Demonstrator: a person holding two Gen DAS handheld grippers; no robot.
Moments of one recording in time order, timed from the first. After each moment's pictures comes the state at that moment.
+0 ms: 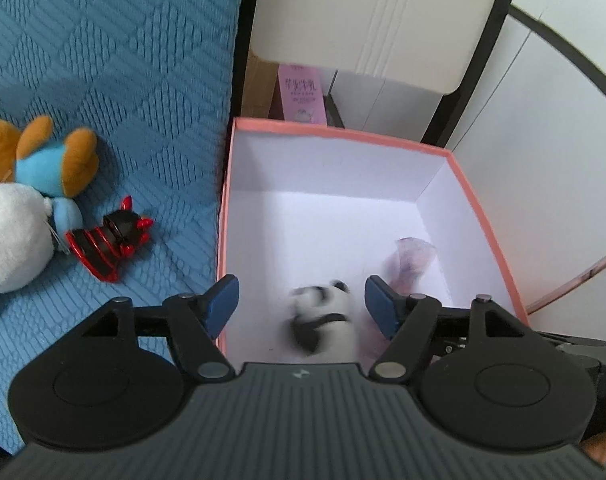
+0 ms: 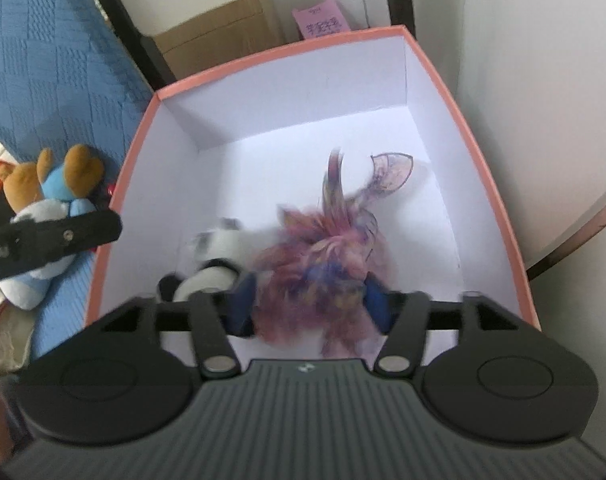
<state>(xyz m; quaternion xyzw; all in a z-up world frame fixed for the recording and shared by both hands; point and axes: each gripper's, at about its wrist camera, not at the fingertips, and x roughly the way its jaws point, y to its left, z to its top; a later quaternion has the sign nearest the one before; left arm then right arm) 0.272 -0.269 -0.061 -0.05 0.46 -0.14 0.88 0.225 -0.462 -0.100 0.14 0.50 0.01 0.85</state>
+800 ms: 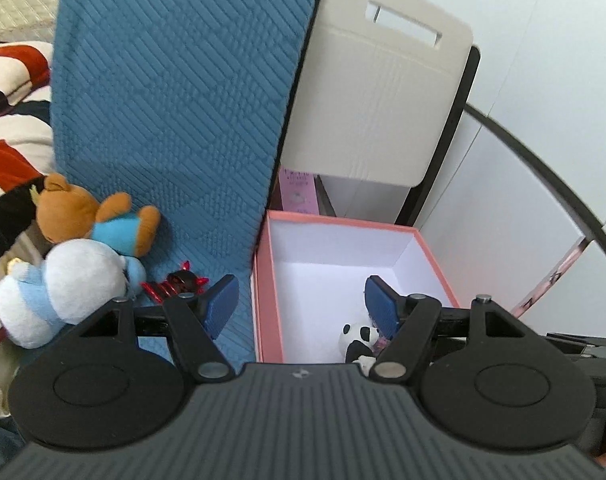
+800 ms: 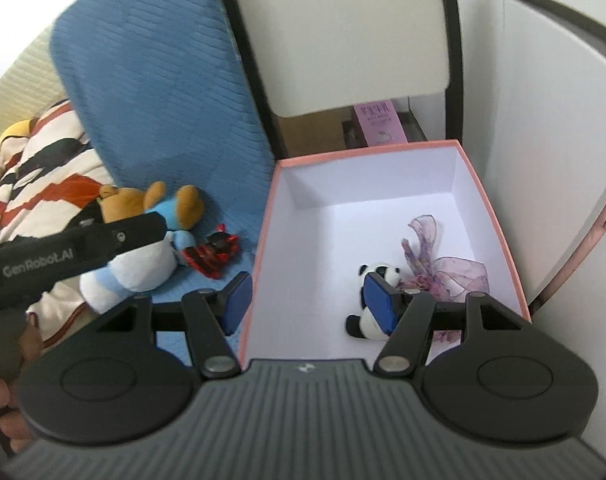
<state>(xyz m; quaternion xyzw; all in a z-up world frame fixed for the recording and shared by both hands) 0.174 -0.177 0.049 -0.08 0.34 -0.15 0.92 0.141 -0.379 0.031 0.11 0.40 0.05 0.91</state>
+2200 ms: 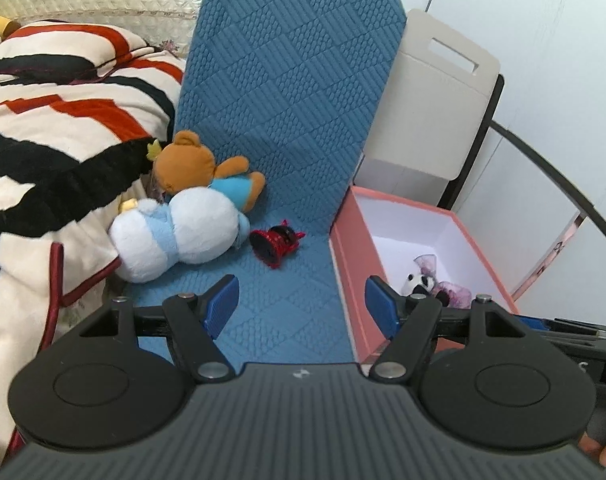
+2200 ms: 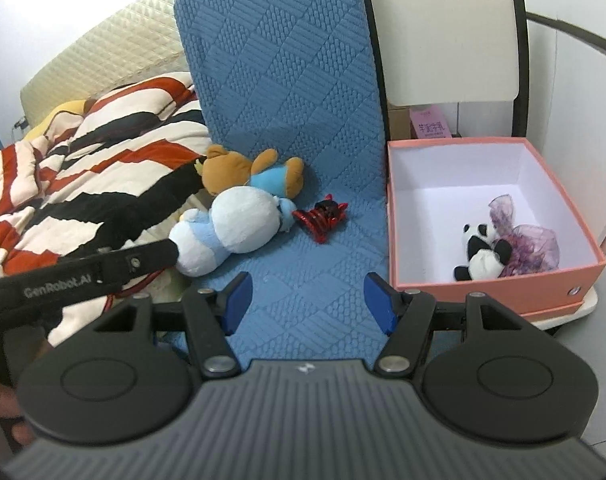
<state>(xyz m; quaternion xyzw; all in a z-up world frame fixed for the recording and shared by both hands) 0.038 -0.010 0.021 -0.11 0.33 -0.11 0.93 0.026 -0.226 0.030 0.09 0.35 0.09 0.93</state>
